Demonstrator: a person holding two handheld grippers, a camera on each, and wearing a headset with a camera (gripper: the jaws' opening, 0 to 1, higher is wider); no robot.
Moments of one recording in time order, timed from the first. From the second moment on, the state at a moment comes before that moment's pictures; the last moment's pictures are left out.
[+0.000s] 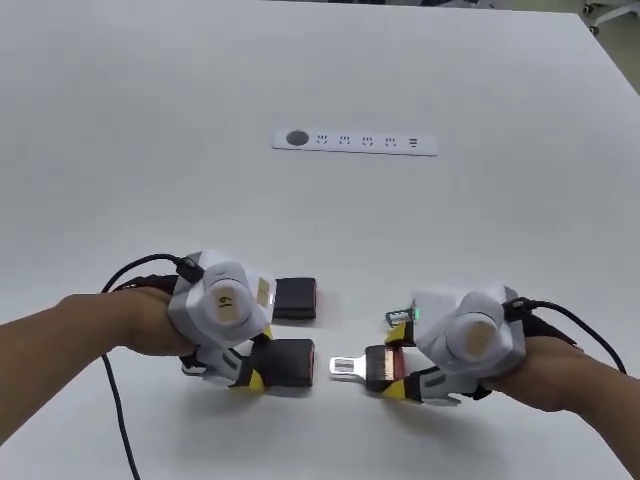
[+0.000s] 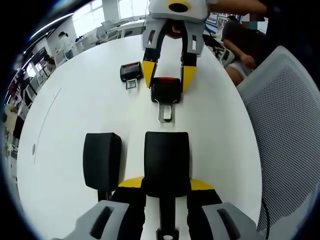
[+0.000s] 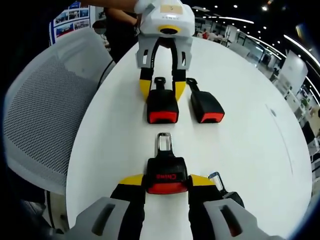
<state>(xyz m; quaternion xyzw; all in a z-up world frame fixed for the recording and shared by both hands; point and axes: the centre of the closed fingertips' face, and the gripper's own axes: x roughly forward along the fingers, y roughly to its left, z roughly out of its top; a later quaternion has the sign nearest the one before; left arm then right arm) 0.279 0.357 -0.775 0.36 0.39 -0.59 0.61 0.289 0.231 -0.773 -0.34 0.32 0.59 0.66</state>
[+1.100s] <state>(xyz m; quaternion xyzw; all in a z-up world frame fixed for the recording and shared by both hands) 0.282 0.360 -0.781 0.37 0.40 -0.59 0.60 0.284 0.182 -0.775 -0.36 0.34 0.58 0.65</state>
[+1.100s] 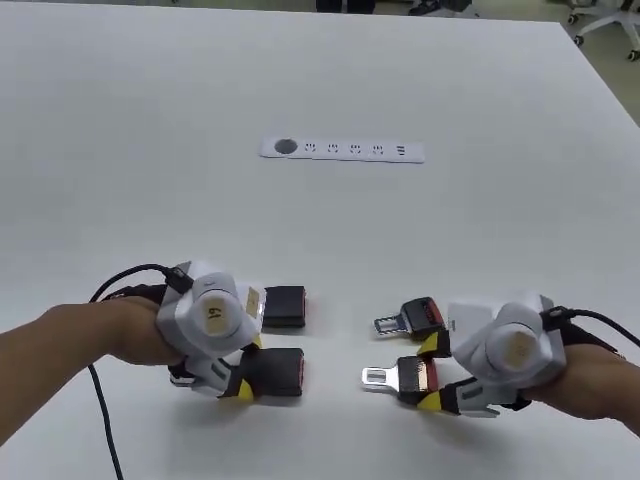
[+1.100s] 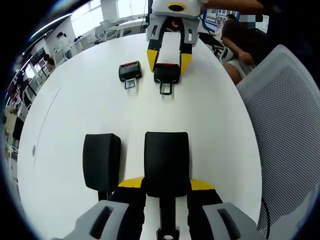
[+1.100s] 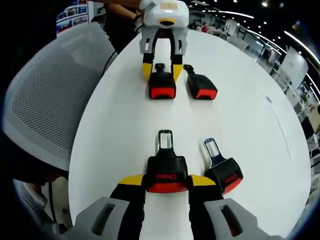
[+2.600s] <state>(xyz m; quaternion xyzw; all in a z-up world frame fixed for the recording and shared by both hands) 0.295 0.367 -0.748 0.37 0.37 -0.56 0.64 0.305 0.160 -0.742 -0.37 0.32 0.57 0.66</state>
